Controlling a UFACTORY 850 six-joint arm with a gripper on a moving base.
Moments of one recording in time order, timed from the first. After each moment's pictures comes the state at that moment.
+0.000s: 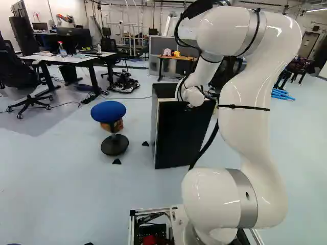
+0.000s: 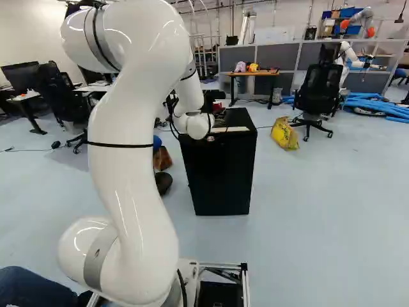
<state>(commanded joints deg) -9.5 -29.1 -55.2 0.7 57.3 0.0</state>
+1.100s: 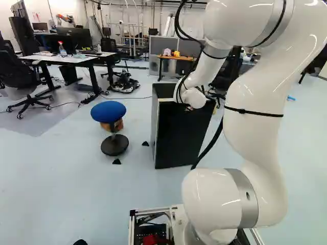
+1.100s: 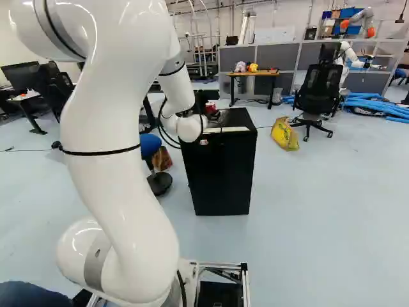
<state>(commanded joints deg) -7.3 -18.5 -43.4 0.6 55.6 0.0</state>
